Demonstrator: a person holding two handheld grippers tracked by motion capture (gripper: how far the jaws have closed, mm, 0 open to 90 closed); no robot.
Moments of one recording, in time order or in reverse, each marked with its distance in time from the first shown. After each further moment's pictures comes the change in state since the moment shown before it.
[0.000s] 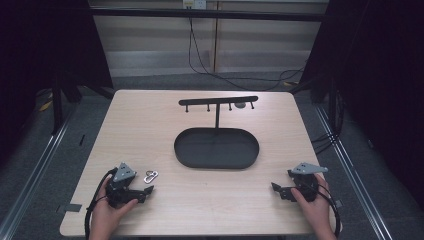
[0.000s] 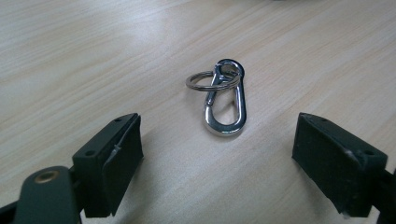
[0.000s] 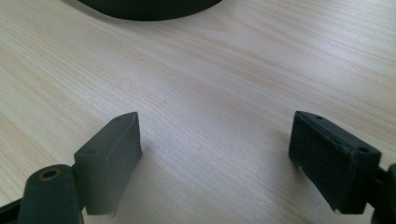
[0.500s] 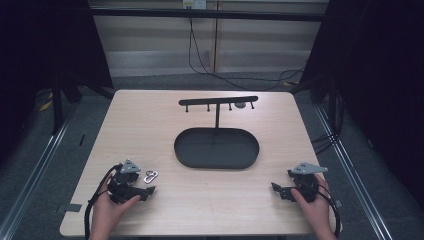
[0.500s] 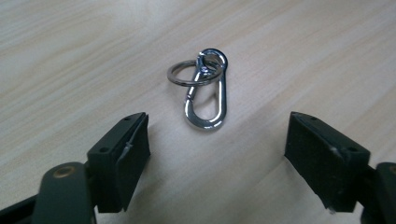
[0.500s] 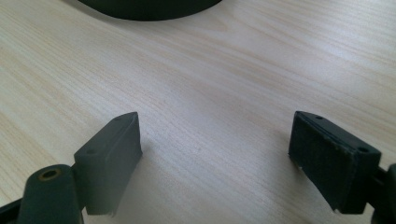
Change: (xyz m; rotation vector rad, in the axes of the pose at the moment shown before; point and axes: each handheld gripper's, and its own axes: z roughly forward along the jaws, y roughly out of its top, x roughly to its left) left arm -0.006 0.023 -0.002 0.175 -0.037 -0.035; right arm 0.000 0.000 0.000 -0.002 0.001 -0.003
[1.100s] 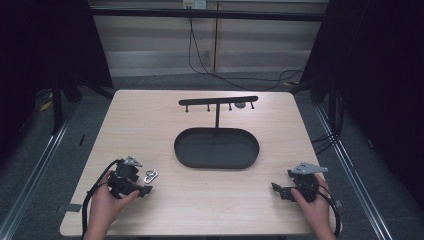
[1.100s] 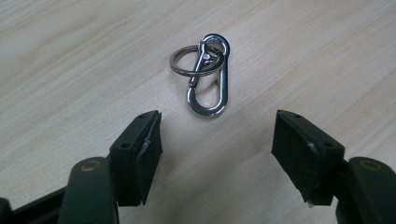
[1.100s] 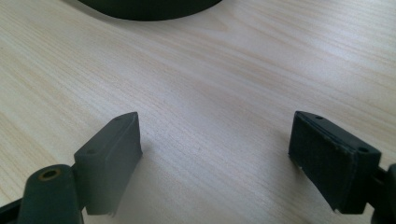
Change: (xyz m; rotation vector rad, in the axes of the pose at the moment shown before) left arm 0.006 0.017 -0.005 0.148 -0.033 -0.019; right arm 0.000 0.000 0.000 0.002 0.000 0.001
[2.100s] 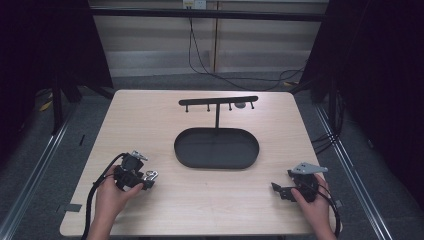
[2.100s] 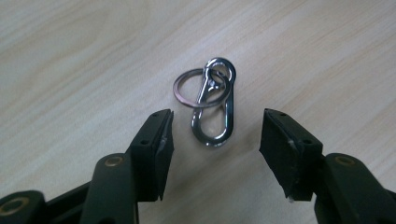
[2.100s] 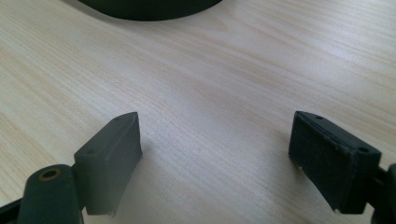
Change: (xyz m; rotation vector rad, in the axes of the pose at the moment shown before) left arm 0.003 0.024 0.008 0.054 0.002 0.012; right arm 0.000 0.000 0.000 -0.002 0.000 -0.002
